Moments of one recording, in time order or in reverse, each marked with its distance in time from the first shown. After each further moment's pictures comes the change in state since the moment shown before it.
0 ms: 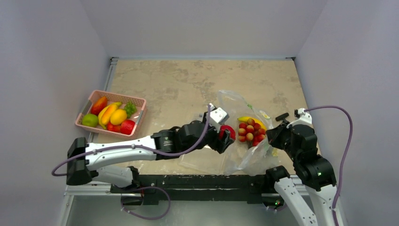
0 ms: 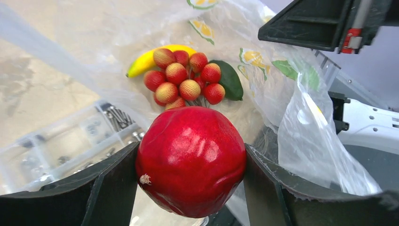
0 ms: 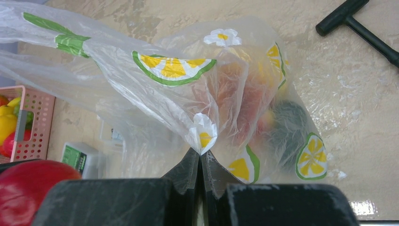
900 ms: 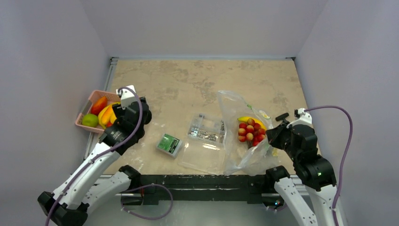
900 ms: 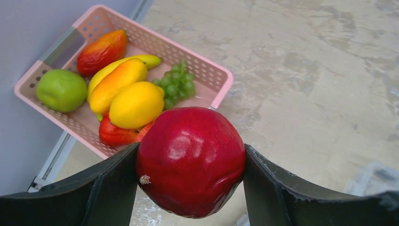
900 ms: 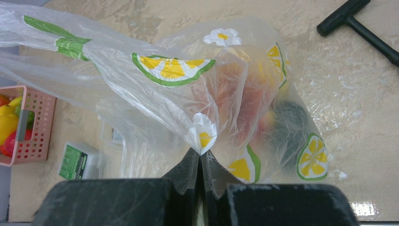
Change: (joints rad) left arm 0.676 -0.548 -0.236 -0.556 -0.600 -0.095; right arm 0.000 0.000 0.000 0.002 -0.003 0.000
